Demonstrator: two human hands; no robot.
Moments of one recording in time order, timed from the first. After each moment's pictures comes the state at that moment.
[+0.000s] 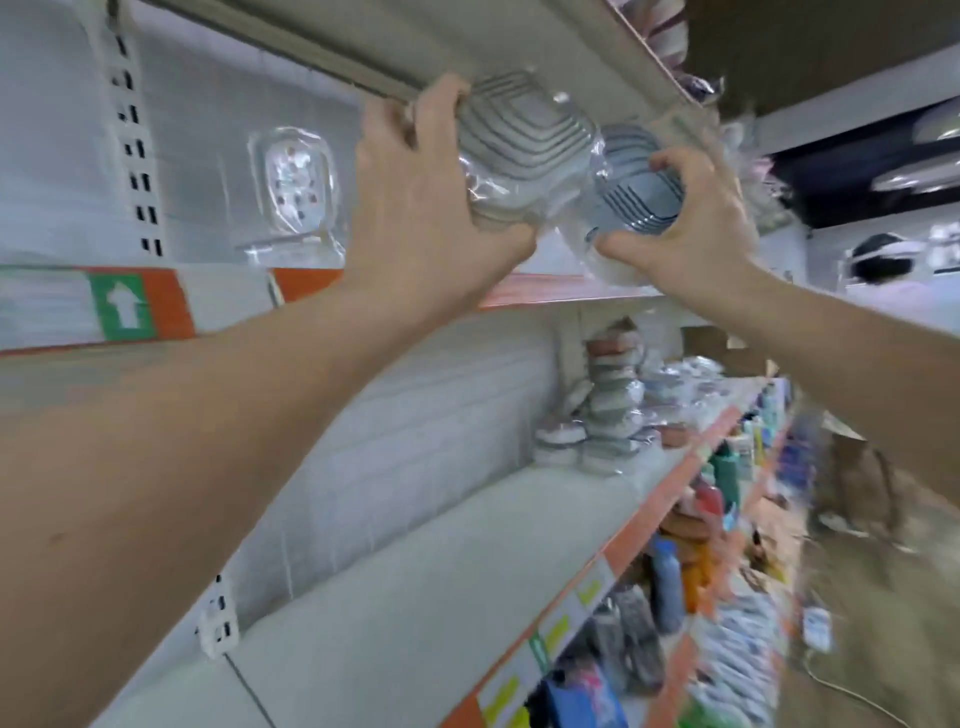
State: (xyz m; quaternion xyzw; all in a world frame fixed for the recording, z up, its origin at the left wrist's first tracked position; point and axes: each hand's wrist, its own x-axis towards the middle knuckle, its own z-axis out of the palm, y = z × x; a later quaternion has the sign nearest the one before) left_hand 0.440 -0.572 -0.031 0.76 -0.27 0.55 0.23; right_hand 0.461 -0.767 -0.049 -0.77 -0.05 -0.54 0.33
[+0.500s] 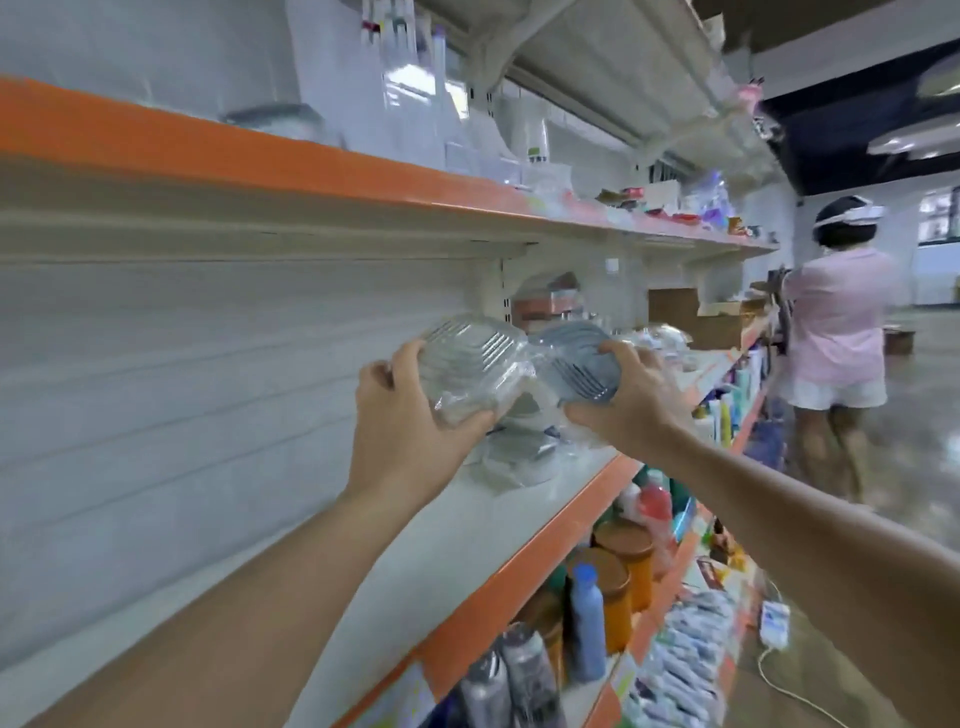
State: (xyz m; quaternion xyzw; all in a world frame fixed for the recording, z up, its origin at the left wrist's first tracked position) left_hand 0.698 -0.777 -0.215 0.86 -0.17 0.33 0.36; right_hand 0.705 -0.985 -0.218 -0.90 0.03 -0.32 0.29
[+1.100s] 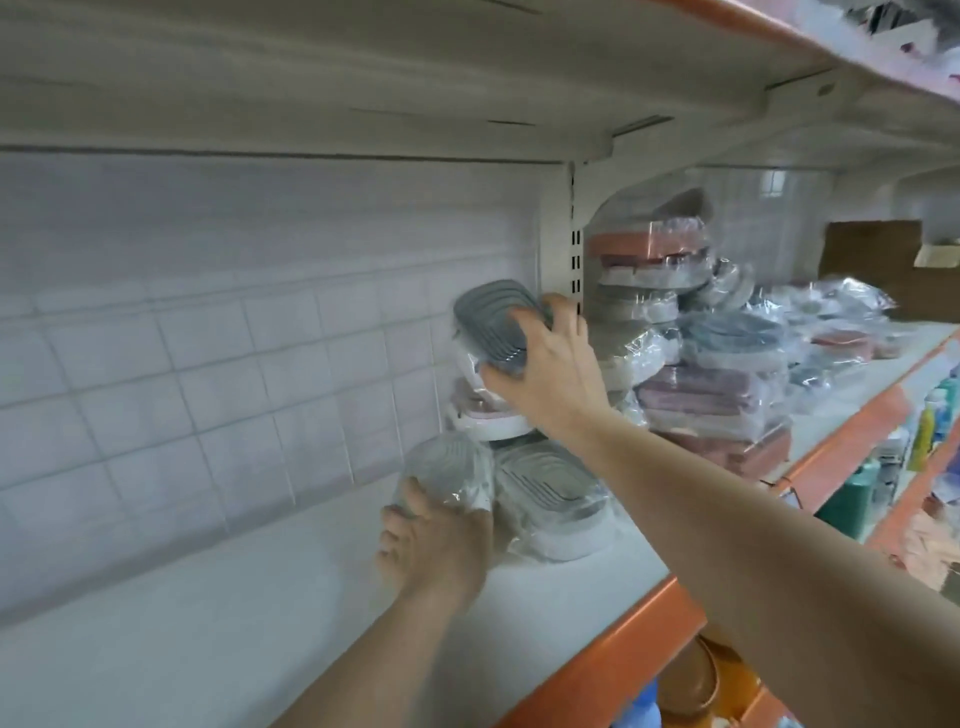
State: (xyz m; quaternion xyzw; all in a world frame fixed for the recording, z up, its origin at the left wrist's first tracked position) left_hand 0.915 -0.867 -0.341 0.89 0.29 0.14 0.32; right_hand 0.981 -0.971 -0.241 -0.90 -0.17 -0.33 0.24
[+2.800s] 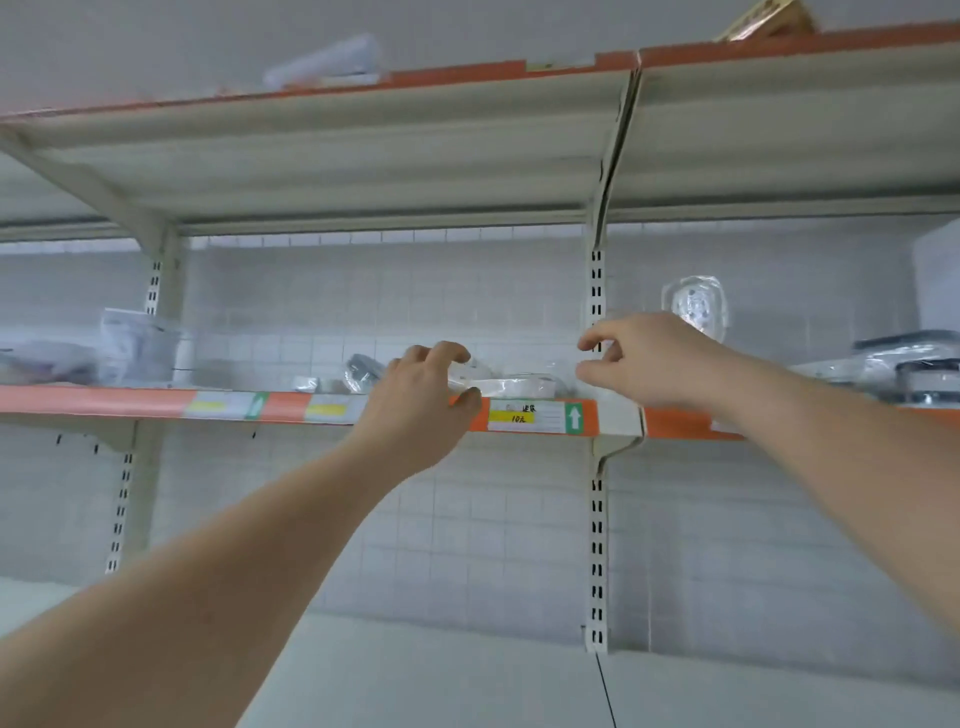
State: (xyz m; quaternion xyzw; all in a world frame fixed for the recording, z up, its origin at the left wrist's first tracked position) left_hand 0.229 -0.470 -0.047 0.84 0.23 0.49 0.02; right_hand 0.367 -0.613 0.004 -0.78 -0.51 -0.30 0.21
